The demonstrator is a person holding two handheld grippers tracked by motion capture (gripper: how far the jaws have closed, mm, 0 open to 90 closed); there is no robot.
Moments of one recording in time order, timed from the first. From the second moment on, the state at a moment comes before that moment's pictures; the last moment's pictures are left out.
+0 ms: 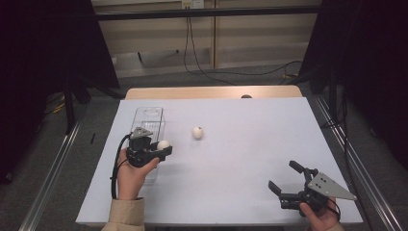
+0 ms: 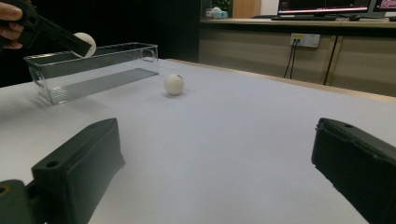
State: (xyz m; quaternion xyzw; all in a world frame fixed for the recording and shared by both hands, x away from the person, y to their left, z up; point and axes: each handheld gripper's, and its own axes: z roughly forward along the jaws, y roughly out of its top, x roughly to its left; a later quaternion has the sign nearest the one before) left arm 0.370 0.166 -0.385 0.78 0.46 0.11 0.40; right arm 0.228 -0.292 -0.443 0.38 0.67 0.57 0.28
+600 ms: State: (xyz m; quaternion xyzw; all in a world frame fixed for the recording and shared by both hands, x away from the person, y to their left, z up) left arm 0.370 0.177 -0.382 0.78 0.47 0.11 0.40; right arm 0.228 -0.292 -0.442 0.38 0.67 0.57 0.28
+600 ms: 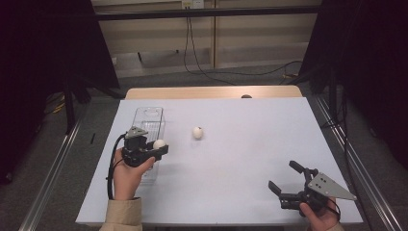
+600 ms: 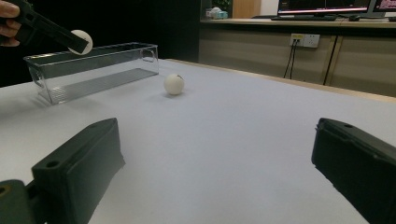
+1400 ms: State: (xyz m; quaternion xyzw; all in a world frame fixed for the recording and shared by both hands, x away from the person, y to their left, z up) left arm 0.370 0.187 -0.379 0.77 0.48 0.12 0.40; right arm 0.228 -0.292 -0.443 0.38 0.67 0.57 0.28
